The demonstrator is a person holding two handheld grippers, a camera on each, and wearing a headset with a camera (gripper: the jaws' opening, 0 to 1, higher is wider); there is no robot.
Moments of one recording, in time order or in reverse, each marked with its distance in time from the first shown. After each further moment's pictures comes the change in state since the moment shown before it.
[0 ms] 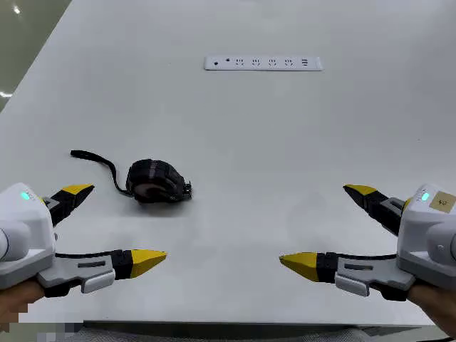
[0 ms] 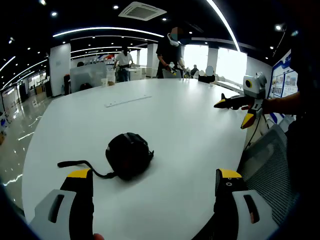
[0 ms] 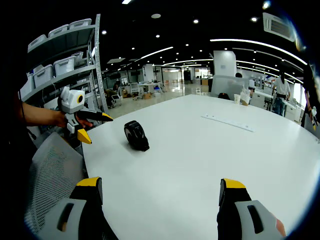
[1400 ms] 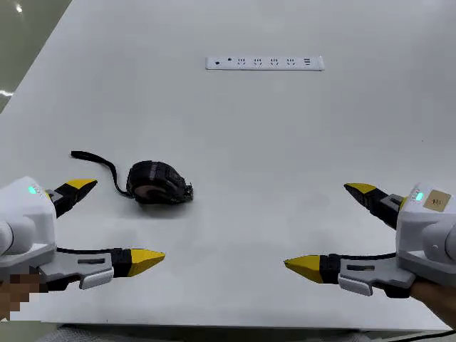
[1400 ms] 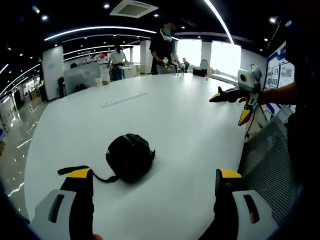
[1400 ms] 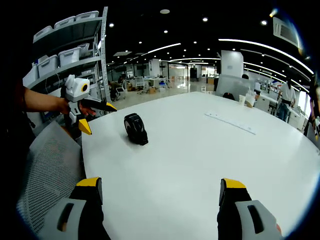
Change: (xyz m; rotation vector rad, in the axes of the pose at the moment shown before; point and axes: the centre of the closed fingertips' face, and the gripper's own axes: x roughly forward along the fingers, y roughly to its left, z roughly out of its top) left arm 0.008 0.005 0.002 0.067 0.038 -0.032; right arm 0.008 -0.009 -0.007 -0.069 0.046 0.024
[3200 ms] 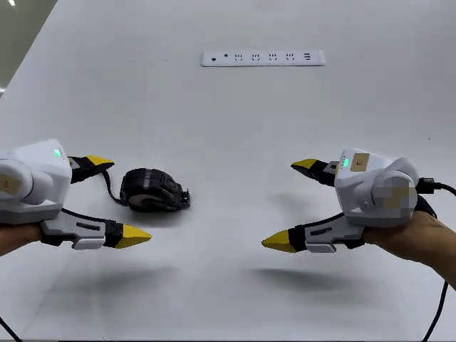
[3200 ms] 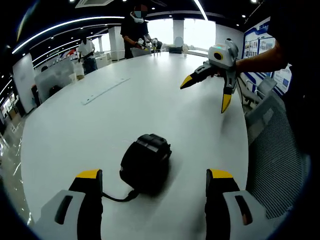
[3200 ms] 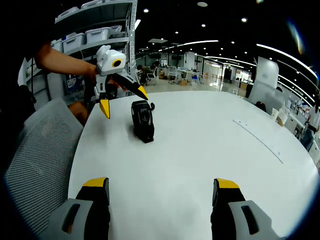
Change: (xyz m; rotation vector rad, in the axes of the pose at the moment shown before) left arm 0.046 0.040 -0.001 0.203 0.169 -0.188; right arm 0.083 -0.015 0.008 -0.224 0.085 0.224
